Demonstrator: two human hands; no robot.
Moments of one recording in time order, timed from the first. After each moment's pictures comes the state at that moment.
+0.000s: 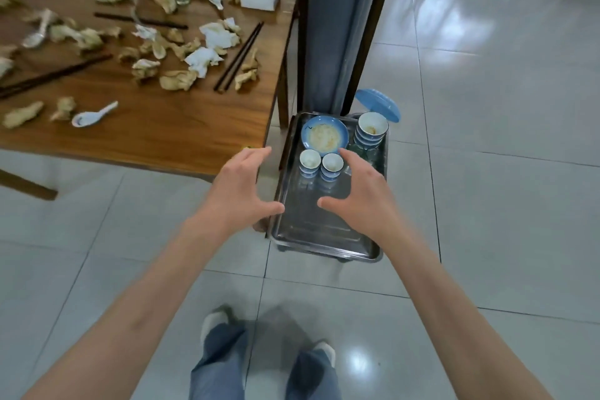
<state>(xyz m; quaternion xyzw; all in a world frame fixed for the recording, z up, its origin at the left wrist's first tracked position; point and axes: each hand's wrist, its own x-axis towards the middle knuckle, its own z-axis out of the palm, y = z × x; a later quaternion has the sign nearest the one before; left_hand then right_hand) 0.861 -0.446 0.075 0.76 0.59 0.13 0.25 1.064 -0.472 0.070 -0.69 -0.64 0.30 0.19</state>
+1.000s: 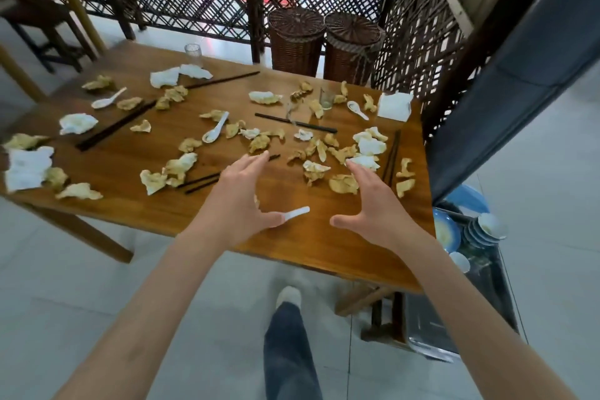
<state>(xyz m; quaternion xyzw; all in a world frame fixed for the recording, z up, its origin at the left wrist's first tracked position) 0.458 -0.282 0.163 0.73 0.62 0.18 0.21 0.685 -0.285 0.153 -0.64 -0.72 0.24 0.15</state>
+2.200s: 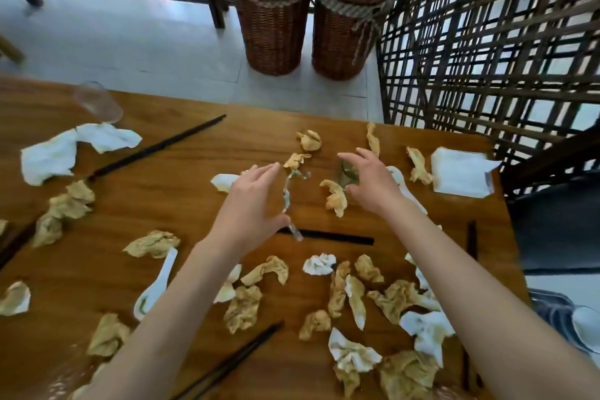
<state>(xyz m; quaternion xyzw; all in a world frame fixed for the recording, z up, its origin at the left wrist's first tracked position) 0.481 0.169 0.041 0.75 0.60 0.10 0.27 0.710 0.202 -0.001 -0.74 -0.63 0.24 0.07</state>
